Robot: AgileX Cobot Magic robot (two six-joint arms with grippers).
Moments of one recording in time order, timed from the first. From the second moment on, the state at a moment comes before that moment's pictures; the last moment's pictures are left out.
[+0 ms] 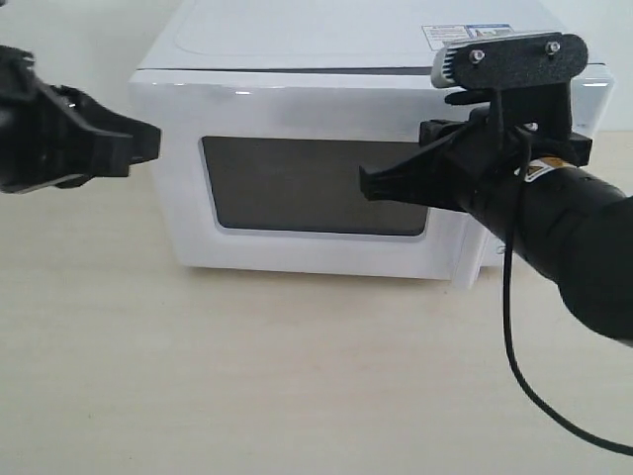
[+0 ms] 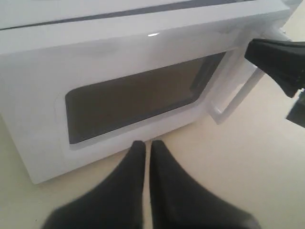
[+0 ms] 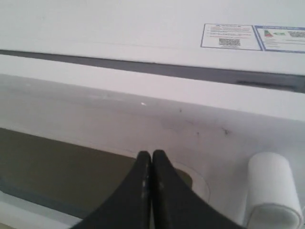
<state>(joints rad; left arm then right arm) -0.43 1.11 -0.79 -0.73 0.38 0.62 0.76 1.43 -0.63 0.85 -0.67 -0.60</state>
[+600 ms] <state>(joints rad) -0.43 0.46 -0.50 -0.52 0.36 0.33 0.71 1.50 -0.63 0.87 -0.74 -0.63</state>
